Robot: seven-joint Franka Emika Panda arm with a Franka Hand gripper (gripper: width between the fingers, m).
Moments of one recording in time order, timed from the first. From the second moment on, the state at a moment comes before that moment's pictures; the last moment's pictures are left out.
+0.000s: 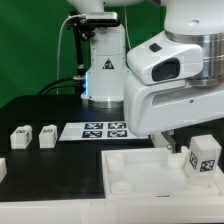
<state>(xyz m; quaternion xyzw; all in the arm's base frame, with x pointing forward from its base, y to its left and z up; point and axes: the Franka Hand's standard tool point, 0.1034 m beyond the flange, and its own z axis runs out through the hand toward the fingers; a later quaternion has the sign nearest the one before) 0.634 0.110 0.096 -0.99 -0.09 0.09 0.06</state>
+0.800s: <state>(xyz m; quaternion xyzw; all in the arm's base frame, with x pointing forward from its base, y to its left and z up) 0.634 0.111 0.094 -0.99 0.13 0.06 0.05</state>
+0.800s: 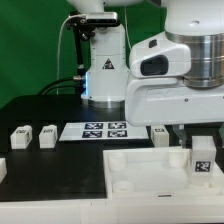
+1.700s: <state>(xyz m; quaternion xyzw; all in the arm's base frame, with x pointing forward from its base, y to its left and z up) 0.633 0.109 0.097 -0.79 0.60 0.05 0.05</state>
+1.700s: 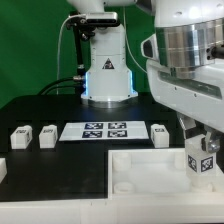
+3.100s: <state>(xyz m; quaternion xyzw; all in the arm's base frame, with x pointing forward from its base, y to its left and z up) 0.629 0.117 0.089 -0.97 0.23 0.02 0.06</state>
